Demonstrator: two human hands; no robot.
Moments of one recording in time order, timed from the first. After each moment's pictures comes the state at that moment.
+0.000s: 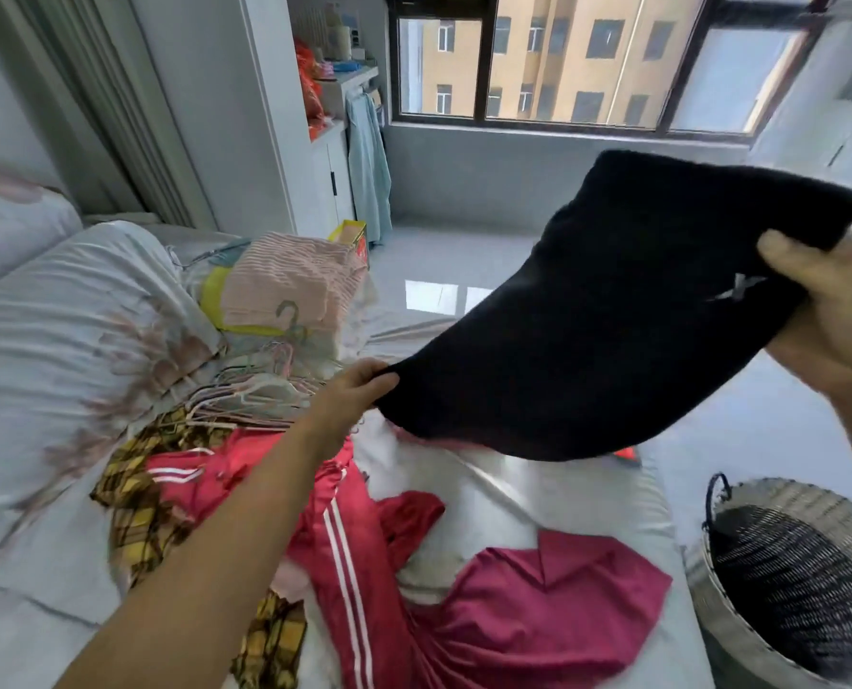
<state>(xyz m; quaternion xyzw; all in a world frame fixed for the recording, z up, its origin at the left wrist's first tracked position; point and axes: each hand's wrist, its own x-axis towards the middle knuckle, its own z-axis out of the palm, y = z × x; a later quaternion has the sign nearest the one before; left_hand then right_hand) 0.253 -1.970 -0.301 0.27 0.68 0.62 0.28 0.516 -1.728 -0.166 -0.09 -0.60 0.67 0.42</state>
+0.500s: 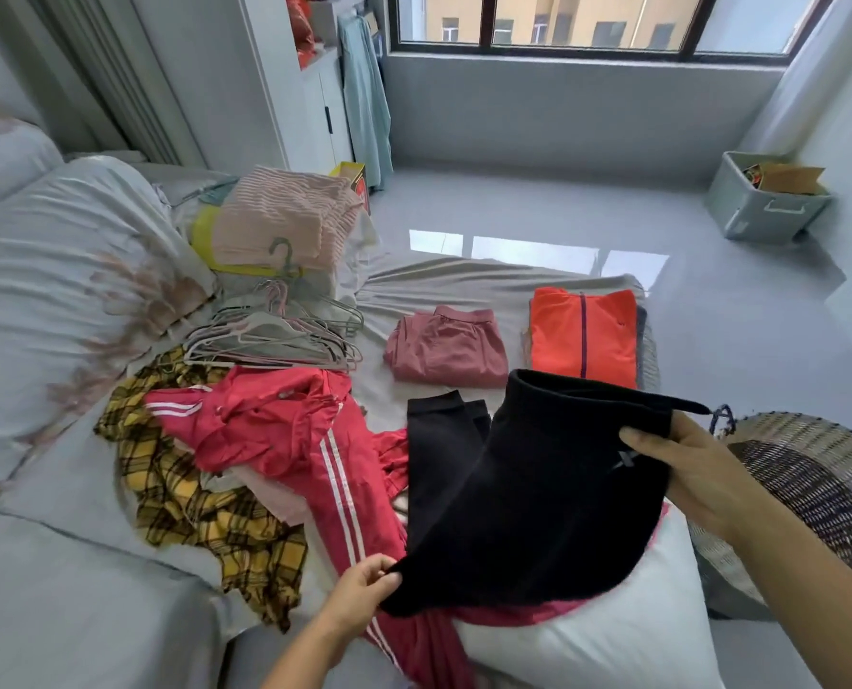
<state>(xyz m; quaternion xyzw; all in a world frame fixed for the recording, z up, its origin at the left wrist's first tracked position) 0.416 -2.074 -0.533 0.06 0.73 0.49 0.48 0.570 -1.789 -0.338 -0.27 -0.57 0.76 0.14</state>
